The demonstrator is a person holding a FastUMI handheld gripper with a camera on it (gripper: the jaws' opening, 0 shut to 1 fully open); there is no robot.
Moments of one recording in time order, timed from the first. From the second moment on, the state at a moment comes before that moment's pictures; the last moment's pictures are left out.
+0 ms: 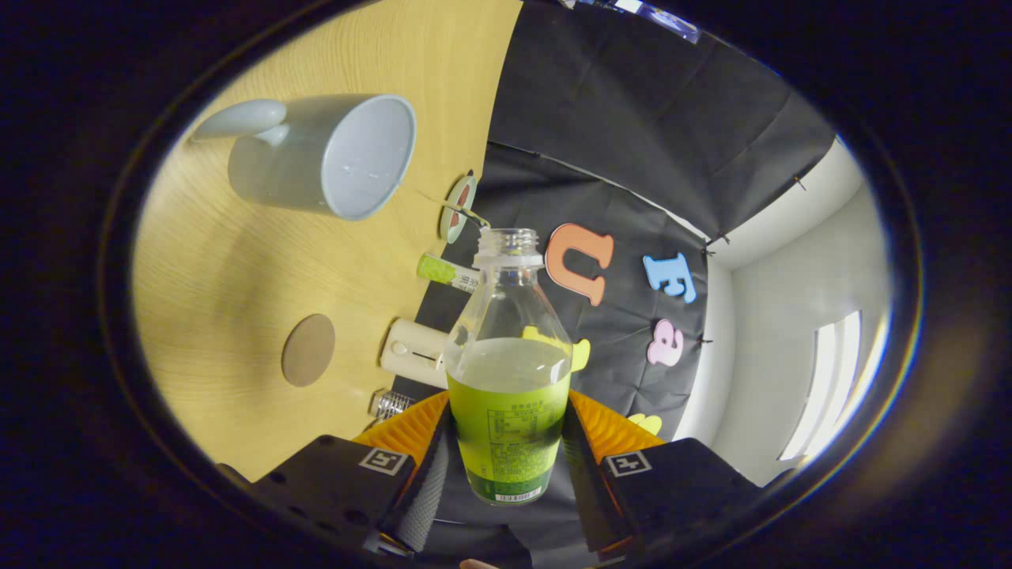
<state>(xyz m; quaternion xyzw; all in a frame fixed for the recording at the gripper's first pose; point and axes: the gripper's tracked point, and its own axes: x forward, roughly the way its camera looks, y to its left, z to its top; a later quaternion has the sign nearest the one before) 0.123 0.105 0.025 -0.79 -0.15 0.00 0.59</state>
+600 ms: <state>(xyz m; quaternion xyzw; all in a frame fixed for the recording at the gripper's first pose) 0.120 0.109 0.029 -0.81 -0.17 -0.02 0.56</state>
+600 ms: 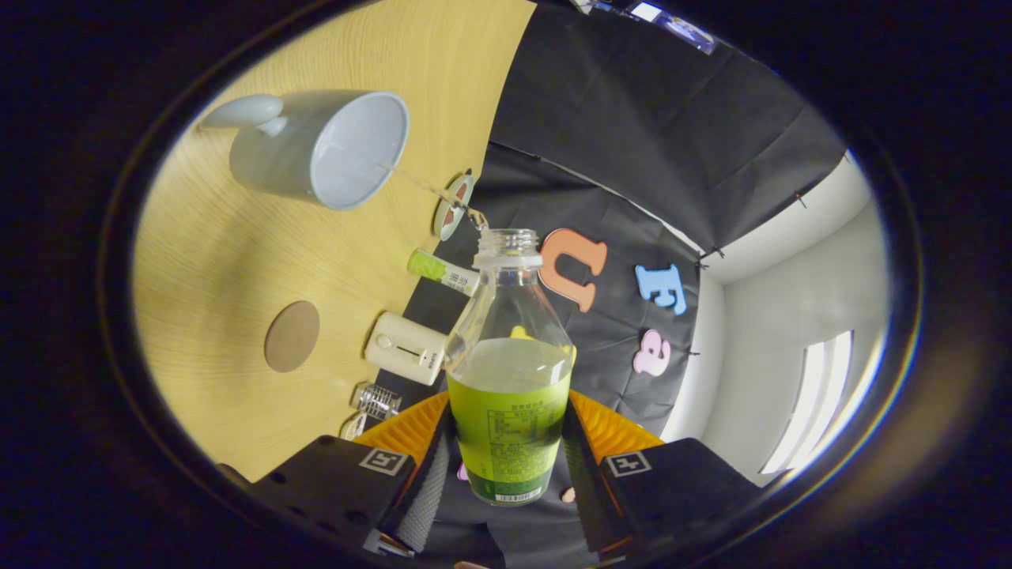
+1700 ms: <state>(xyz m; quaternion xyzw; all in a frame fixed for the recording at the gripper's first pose) 0.117 0.117 0.037 -0.83 -0.20 -0.03 0.52</state>
